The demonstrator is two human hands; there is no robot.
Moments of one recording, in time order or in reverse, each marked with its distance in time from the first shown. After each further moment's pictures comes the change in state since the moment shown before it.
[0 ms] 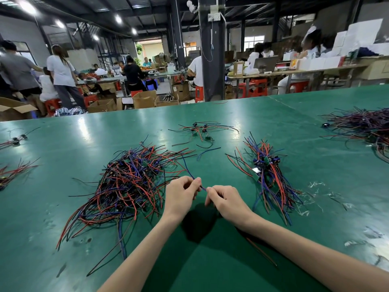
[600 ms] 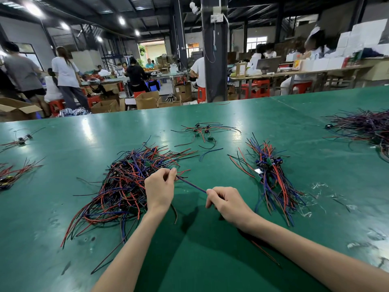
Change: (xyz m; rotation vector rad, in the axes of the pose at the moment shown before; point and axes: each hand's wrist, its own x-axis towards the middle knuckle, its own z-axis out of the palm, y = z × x) left_hand 0.025 -0.018 -0.036 0.267 0.323 0.110; right_hand -0.004 -0.005 -0.001 0.025 -0.054 0.042
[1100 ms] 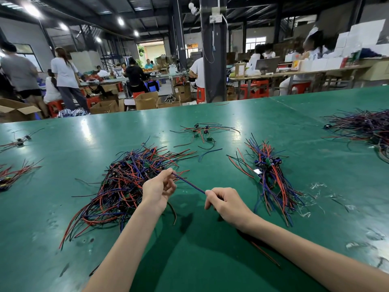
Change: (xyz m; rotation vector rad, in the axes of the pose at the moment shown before) left_hand 0.010 0.013 -0.008 -0.979 -0.129 -0.842; right_hand 0.000 0.001 -0.001 0.002 -0.018 -0.004
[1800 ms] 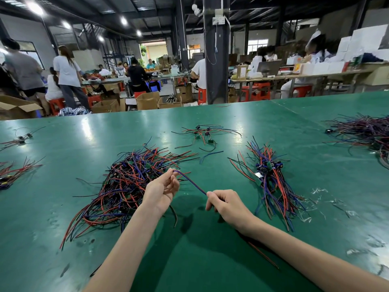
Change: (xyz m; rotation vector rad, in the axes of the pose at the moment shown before) left_hand -0.002 0.004 0.004 -0.244 -0.088 -0.122; right_hand 0.006 0.003 0.000 0.034 -0.004 0.036
